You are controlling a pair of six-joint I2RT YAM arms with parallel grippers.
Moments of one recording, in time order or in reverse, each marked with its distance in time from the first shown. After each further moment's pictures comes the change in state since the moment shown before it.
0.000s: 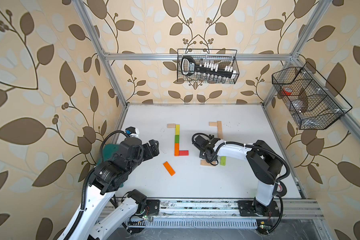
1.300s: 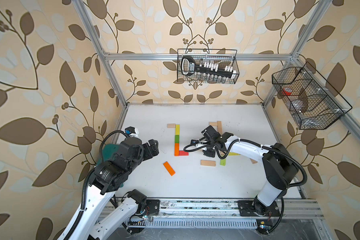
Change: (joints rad) left arm 0.000 0.002 -0.003 0.000 -0.019 0.001; right arm -0.118 -0.137 -0.039 0.114 -0.348 -1.713
